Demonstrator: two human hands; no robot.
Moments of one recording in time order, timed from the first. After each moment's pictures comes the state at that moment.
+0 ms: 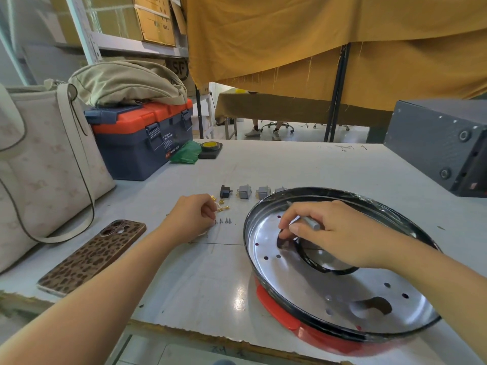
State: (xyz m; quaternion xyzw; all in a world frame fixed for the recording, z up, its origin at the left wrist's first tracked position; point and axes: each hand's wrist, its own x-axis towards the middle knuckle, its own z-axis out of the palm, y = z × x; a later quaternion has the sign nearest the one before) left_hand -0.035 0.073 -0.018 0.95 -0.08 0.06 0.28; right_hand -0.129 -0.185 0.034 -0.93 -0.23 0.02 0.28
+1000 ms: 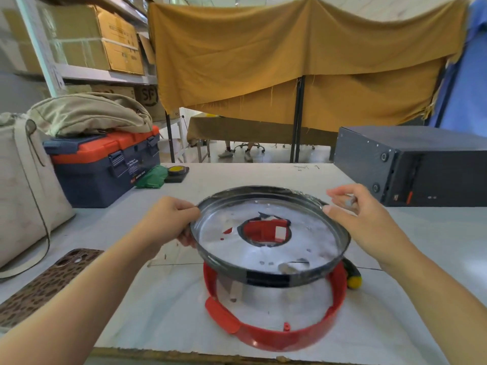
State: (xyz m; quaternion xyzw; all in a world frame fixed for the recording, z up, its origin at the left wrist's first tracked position) left_hand -0.079 0.019 0.043 0.86 -0.07 -0.01 0.50; right_hand -0.150 -0.289 0.032 -0.84 0.04 -0.21 0.49
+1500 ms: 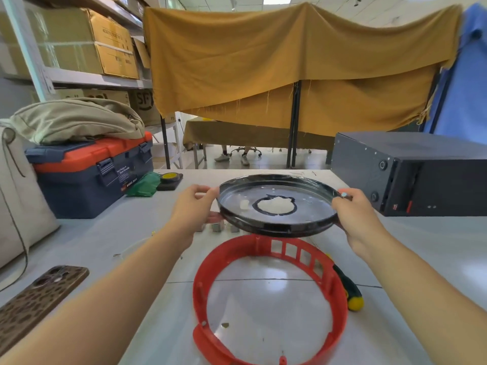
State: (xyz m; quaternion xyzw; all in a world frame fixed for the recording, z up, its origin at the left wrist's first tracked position) left_hand -0.021 -0.040 0.041 0.77 -0.01 0.06 0.64; right_hand -0.072 -0.305 0.028 -0.72 0.18 -0.22 0.64
